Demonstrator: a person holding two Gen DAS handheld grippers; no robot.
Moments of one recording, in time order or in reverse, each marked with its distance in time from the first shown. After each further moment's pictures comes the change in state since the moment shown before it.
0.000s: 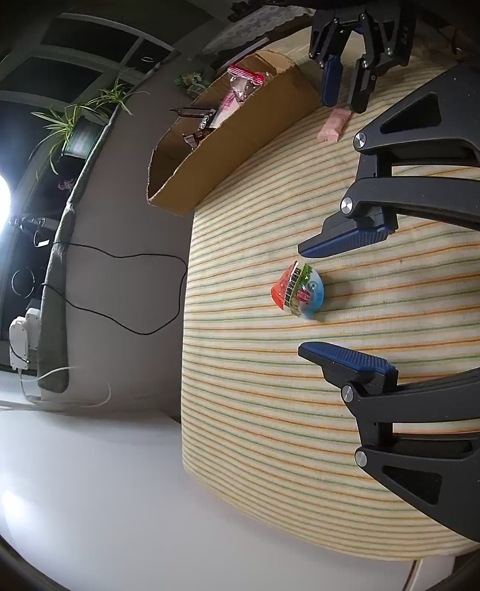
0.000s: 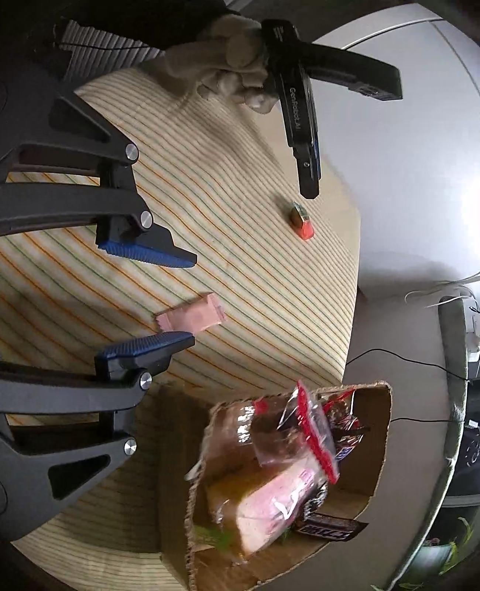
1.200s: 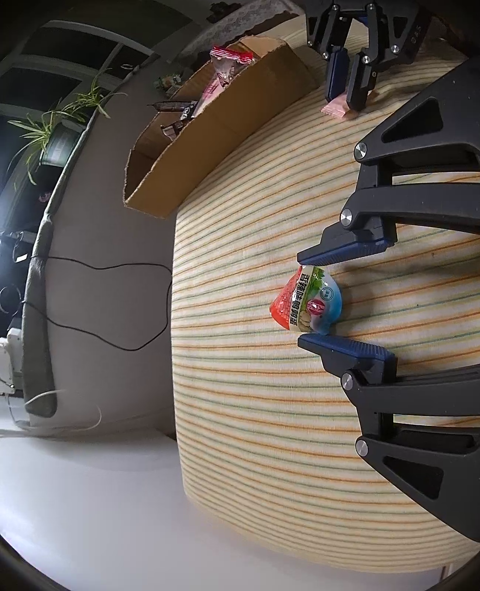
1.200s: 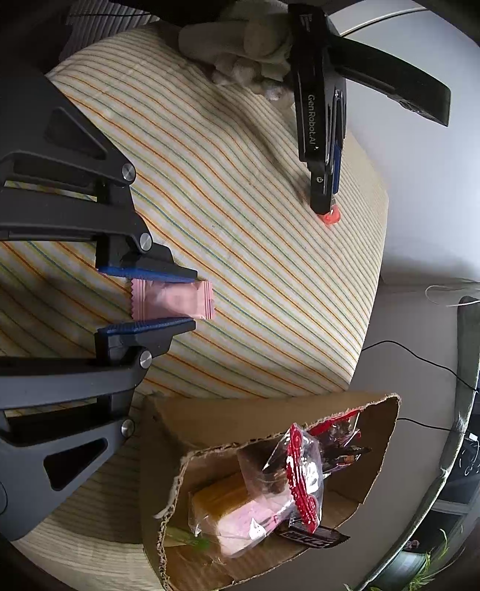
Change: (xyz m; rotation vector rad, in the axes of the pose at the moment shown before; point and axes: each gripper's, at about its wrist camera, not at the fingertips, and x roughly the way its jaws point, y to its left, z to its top) left arm 0.027 -0.005 0.006 0.060 0.042 -0.012; right arm 0.030 0.014 0.012 -0.044 0.073 -0.107
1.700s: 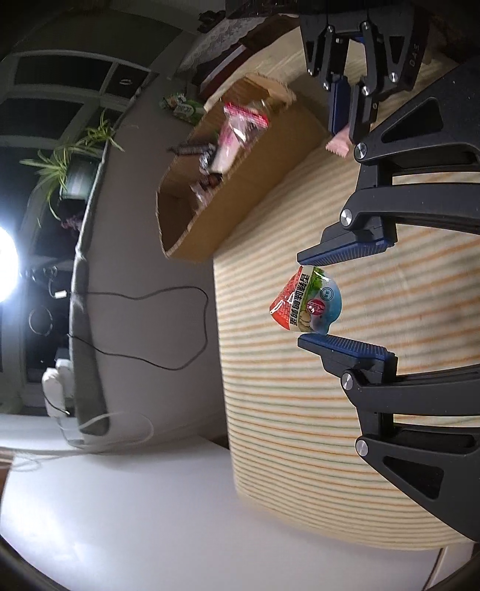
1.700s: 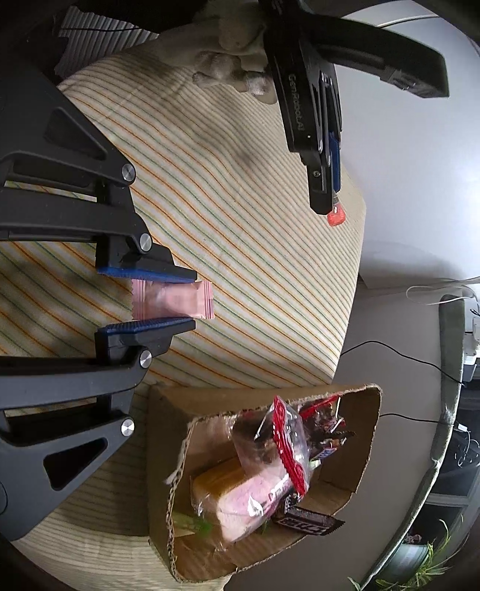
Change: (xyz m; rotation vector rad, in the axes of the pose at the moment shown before) left arm -0.048 -0.048 0.008 0.086 -0.118 0.001; right arm -0.032 -0.010 -0.006 0.028 -0.064 0.039
